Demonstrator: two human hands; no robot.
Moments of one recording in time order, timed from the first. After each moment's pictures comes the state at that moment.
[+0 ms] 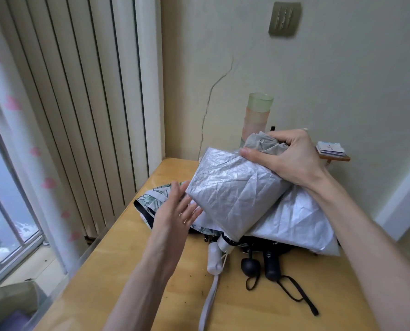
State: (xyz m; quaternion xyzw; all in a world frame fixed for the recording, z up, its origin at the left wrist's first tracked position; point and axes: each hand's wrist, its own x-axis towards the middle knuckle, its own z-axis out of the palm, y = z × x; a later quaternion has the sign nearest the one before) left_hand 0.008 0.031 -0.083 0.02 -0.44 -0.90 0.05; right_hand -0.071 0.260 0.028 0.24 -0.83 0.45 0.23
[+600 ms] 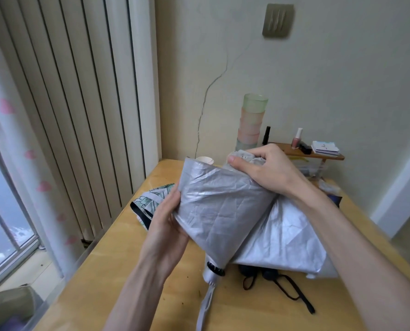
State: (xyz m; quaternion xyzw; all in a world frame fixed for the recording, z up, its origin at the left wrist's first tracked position) left_hand 0.007 0.028 -0.082 -0.04 -0.38 -0.92 0.00; right_hand -0.075 0.243 0.012 0.21 -0.88 0.40 0.13
